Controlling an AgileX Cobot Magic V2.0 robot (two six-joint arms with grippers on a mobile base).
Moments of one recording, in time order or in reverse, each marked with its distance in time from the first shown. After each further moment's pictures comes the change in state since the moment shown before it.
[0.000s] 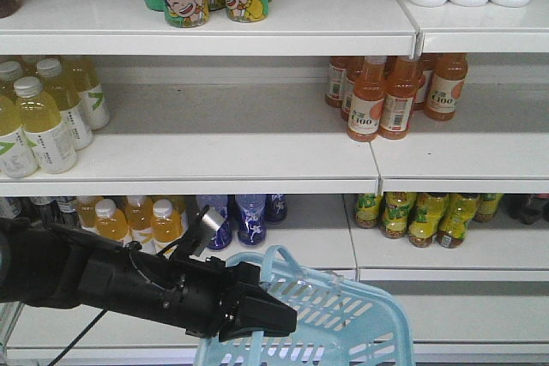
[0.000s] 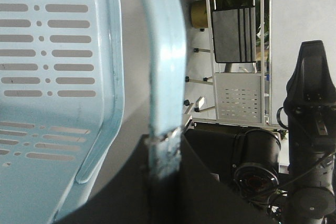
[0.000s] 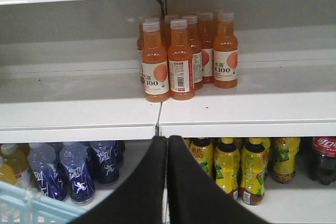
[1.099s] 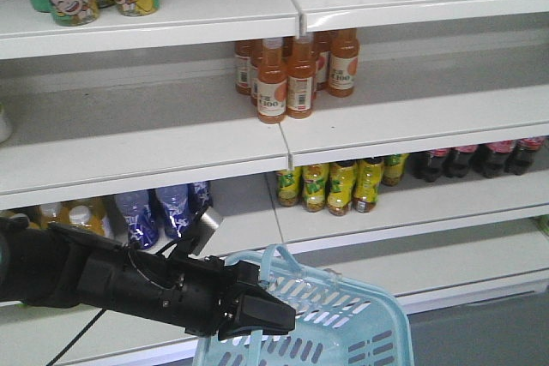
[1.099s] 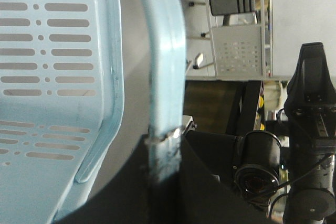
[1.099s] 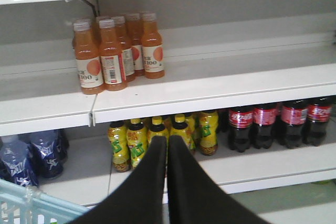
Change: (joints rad) left arm 0.000 0.000 0.000 0.000 -0.002 0.002; right arm 0.000 0.000 0.000 0.000 0.000 0.000
